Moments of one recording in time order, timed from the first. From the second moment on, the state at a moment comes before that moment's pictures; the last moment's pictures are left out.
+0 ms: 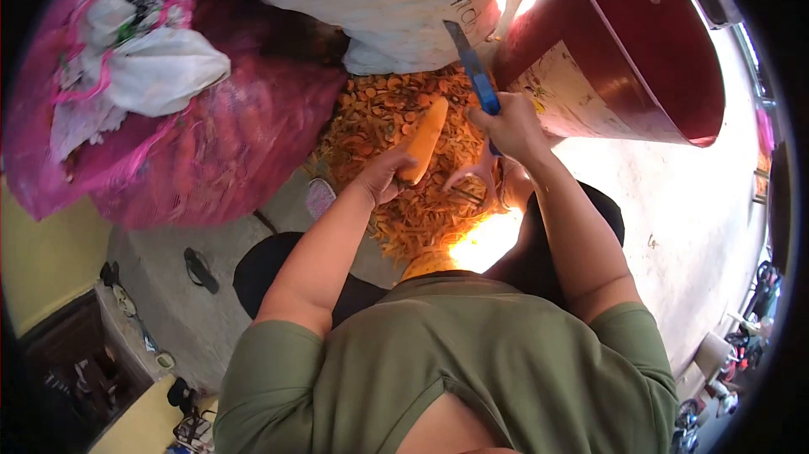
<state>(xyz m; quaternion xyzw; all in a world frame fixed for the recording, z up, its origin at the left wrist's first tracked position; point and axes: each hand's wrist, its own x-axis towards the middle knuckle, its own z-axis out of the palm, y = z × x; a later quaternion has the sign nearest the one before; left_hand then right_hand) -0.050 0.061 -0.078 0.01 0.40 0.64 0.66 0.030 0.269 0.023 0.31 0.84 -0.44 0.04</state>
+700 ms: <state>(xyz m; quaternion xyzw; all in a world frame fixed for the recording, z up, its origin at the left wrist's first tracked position) 0.065 -0.033 0.046 -0.04 0.48 0.66 0.58 0.053 0.223 0.041 0.36 0.71 -0.57 -0.19</state>
